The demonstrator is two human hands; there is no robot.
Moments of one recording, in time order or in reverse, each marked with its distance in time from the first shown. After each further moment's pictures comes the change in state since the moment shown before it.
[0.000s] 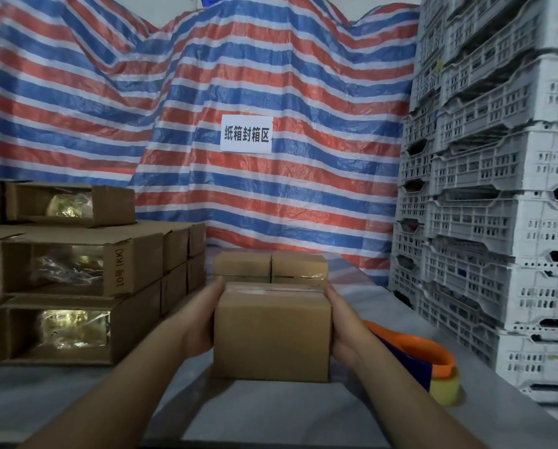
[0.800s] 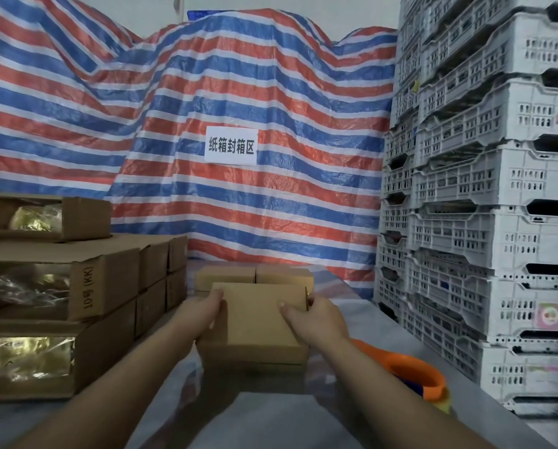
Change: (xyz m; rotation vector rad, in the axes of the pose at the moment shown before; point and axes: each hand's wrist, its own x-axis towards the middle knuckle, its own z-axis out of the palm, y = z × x) left_hand 0.050 0.011 0.012 0.411 0.303 0.178; right_hand 0.026 -0.022 0.017 -0.941 0.342 -0.331
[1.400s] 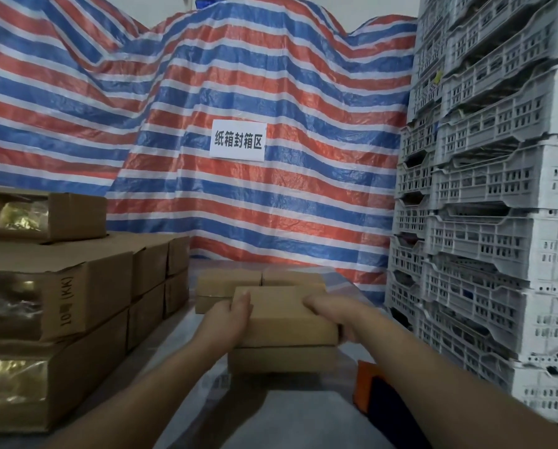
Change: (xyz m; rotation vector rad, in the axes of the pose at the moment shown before) left_hand 0.052 -0.010 0.040 0.264 0.001 0.198; right_hand 0.084 -0.009 -0.022 0.151 -0.357 0.242
